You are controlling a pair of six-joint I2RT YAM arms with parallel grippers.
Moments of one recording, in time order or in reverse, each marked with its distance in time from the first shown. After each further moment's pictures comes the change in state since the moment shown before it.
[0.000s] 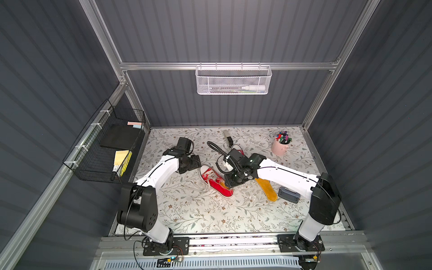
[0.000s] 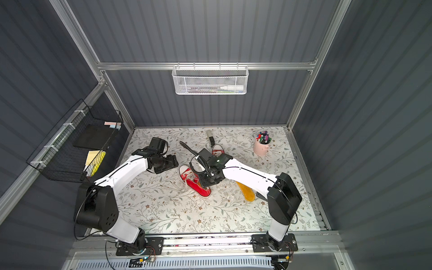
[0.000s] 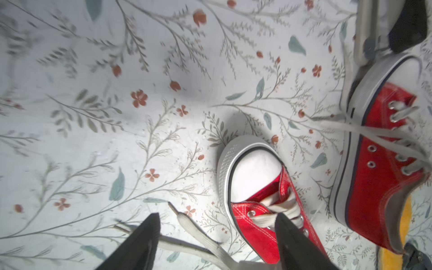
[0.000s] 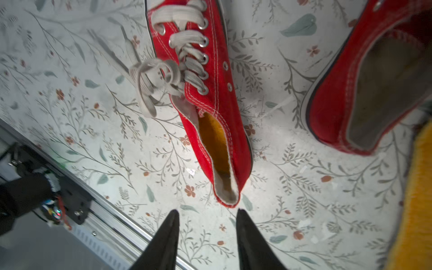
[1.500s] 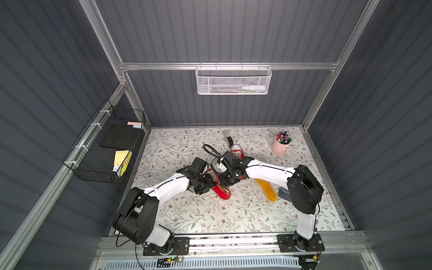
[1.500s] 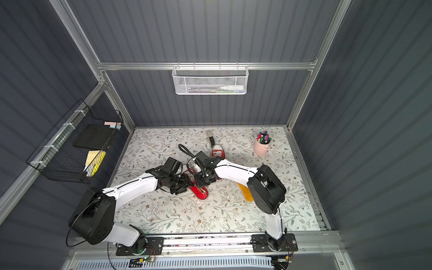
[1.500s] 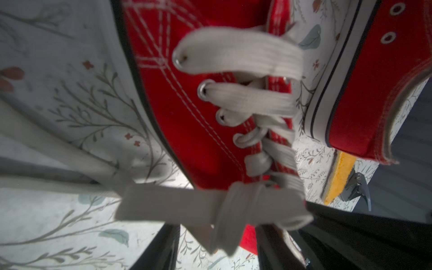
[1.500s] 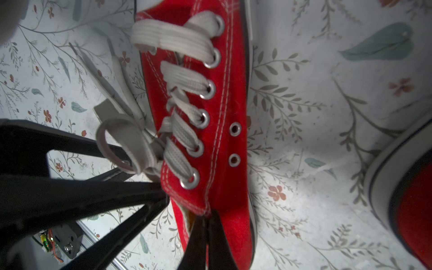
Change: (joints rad) left arm -0.254 -0.039 -0.330 0.245 0.267 -0.372; right arm -0.026 0.158 -0.053 0.256 -0.113 0.041
